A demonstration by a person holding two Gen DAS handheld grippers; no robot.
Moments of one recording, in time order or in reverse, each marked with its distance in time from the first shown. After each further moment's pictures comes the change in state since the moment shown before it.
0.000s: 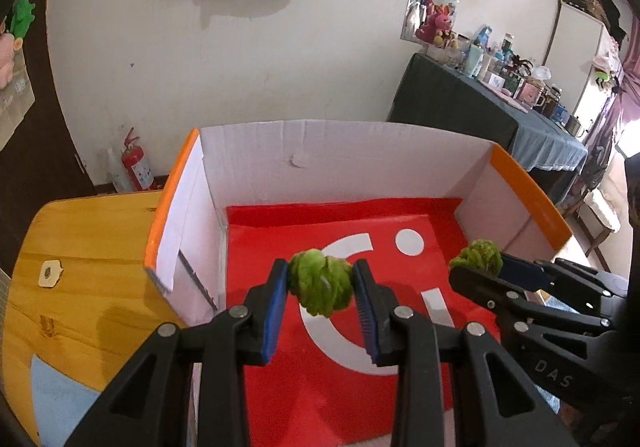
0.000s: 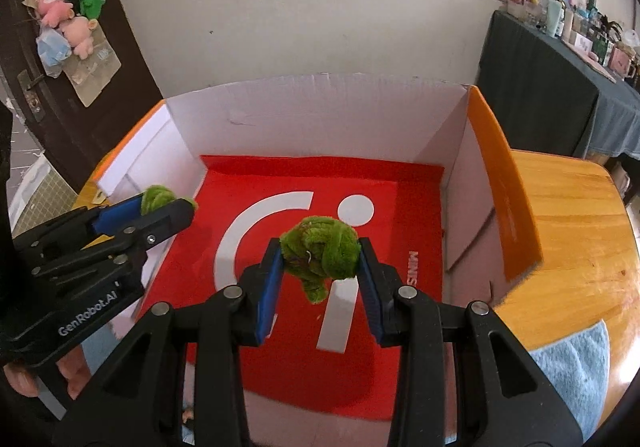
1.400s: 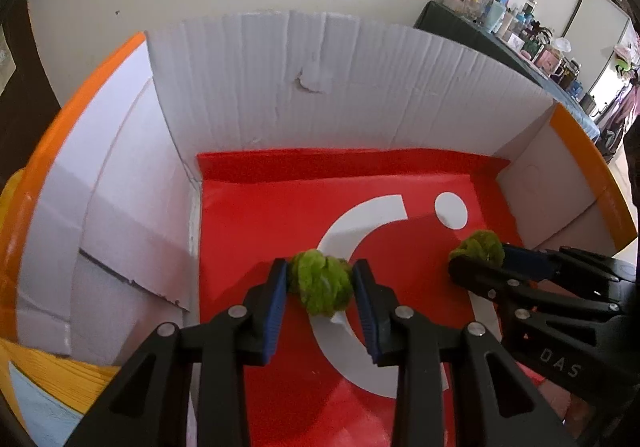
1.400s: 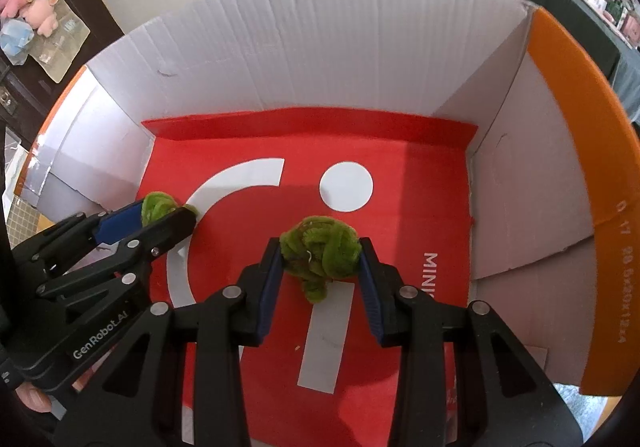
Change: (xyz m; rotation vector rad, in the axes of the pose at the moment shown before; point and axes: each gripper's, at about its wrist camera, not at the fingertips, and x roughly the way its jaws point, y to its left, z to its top) left arm 0.066 0.016 -0.008 -0.029 0.221 -0.023; right arm 0.063 -0.018 0.014 0.091 0.267 -0.027
